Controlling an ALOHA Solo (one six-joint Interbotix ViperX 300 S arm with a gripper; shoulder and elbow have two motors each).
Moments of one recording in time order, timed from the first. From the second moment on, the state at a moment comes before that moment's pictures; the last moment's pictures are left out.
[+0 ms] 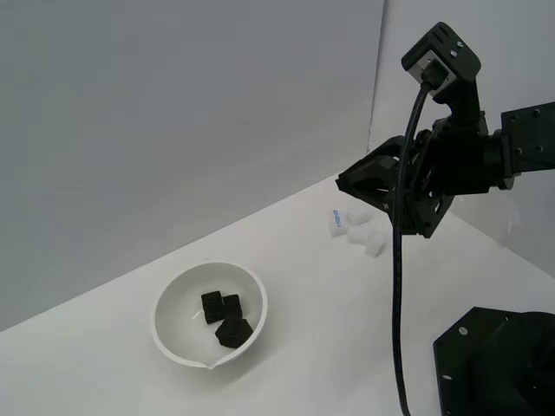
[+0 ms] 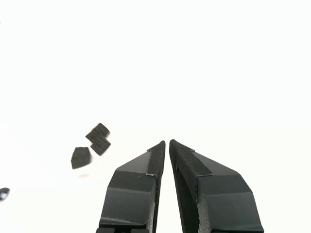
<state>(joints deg) -6.9 147.9 147.7 152.2 152.3 -28.2 28.2 29.0</state>
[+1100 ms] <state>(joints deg) -0.1 182.7 182.8 160.3 160.5 -27.0 34.6 29.0</state>
